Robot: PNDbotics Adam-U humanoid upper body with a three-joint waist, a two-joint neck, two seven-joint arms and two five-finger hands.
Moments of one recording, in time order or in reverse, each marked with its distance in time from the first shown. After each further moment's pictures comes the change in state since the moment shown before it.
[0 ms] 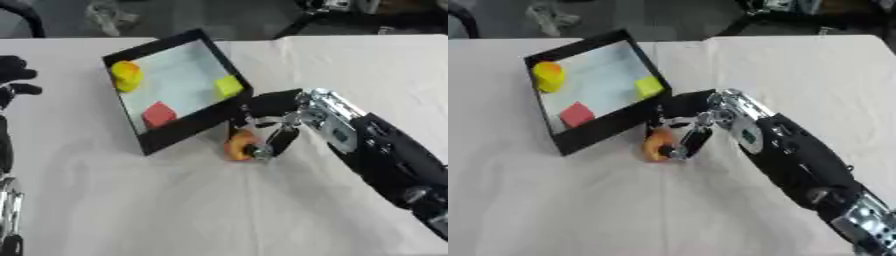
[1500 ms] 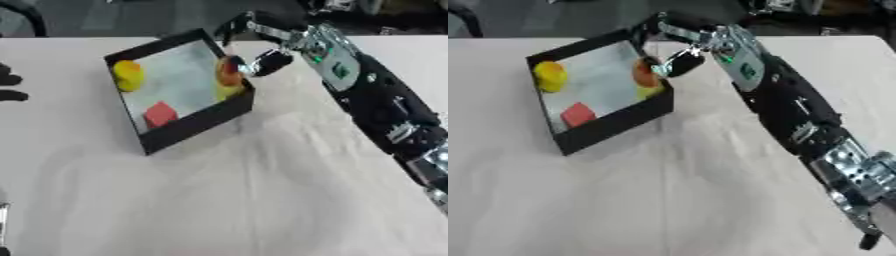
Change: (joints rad) left arm -0.009 -0.020 -0.020 -0.005 0.002 -0.011 -0.024; right arm -0.215 -0.034 -0.144 0.184 -0.204 0.176 -0.284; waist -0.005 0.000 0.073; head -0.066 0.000
